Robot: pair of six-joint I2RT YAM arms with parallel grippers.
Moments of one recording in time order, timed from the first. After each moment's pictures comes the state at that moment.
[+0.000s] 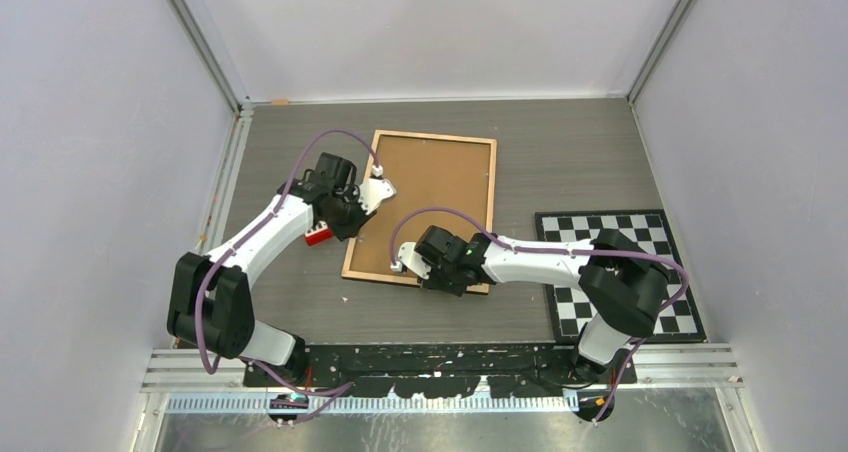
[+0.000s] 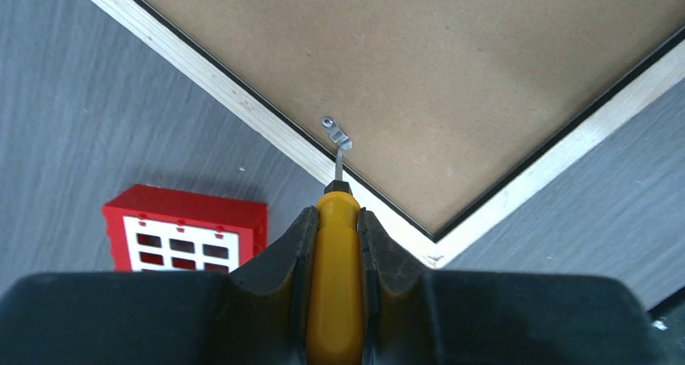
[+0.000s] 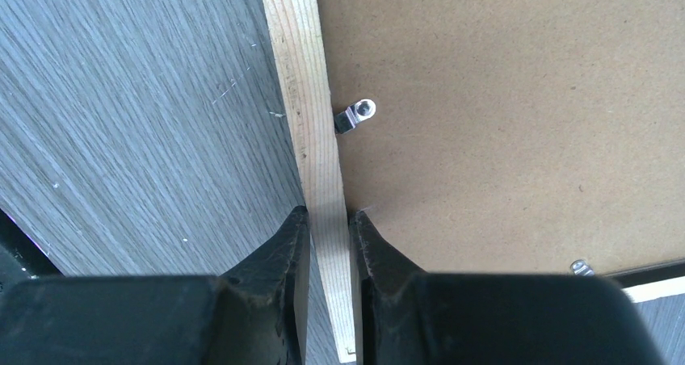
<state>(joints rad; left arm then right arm) -0.36 1.44 1.02 -0.67 0.20 0.65 1.03 1.65 0.96 -0.45 0.05 -0.31</state>
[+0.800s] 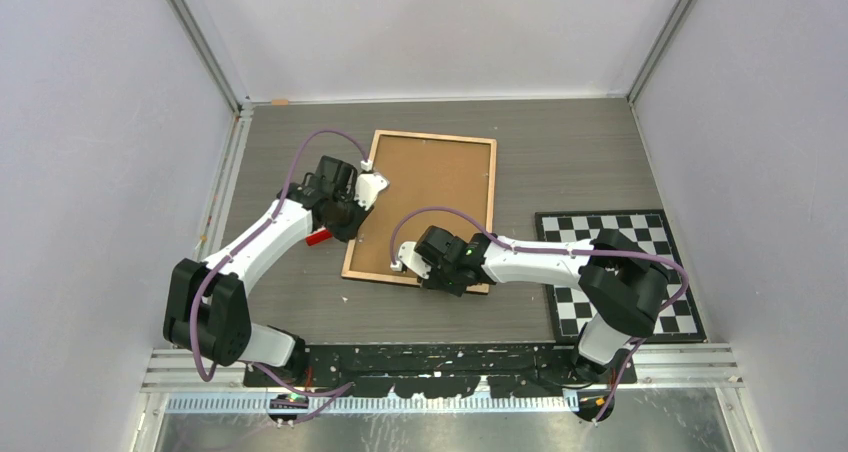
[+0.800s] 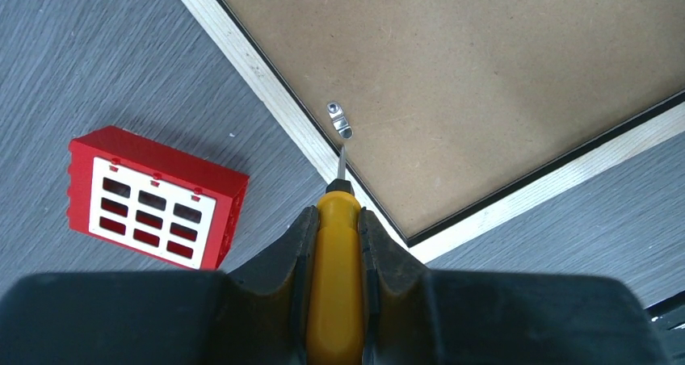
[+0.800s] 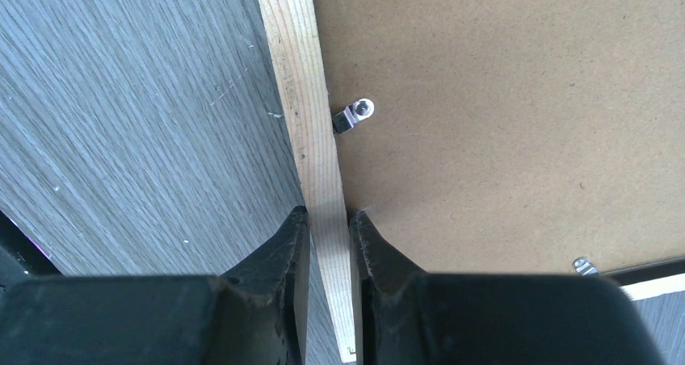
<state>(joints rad) -0.37 1.40 1.00 -0.66 0.10 0.39 1.03 1.65 0.96 -0.45 0.05 -0.29</state>
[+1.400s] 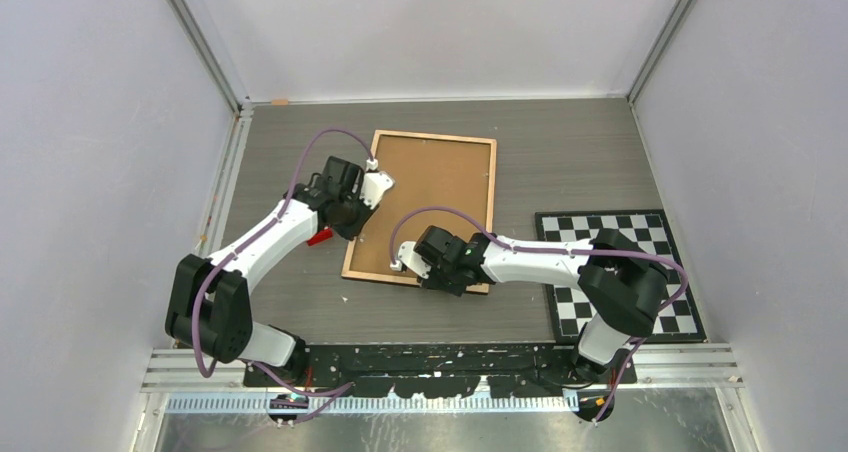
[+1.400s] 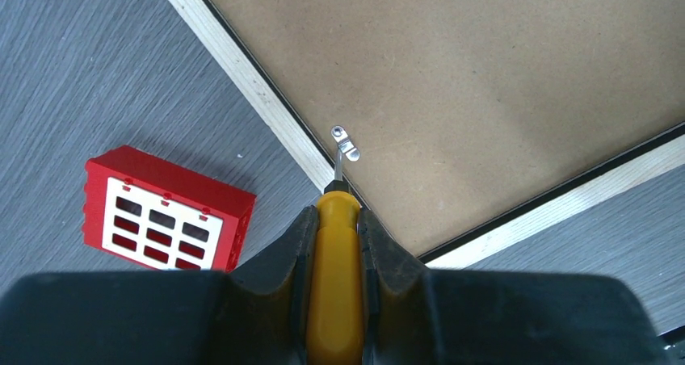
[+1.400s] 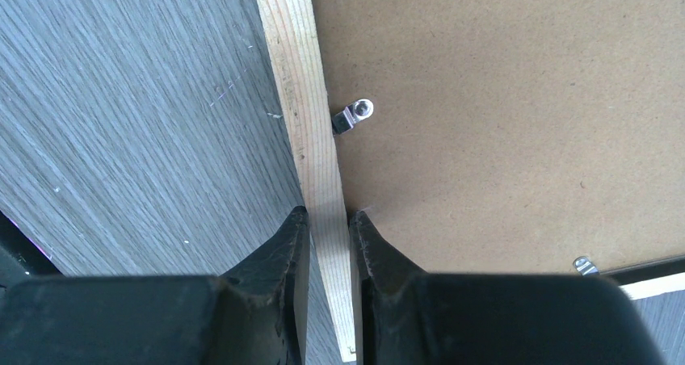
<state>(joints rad) -0.42 1.42 0.99 -0.61 0.07 0.37 1.03 1.66 0.97 -0.46 0.05 -0.29</state>
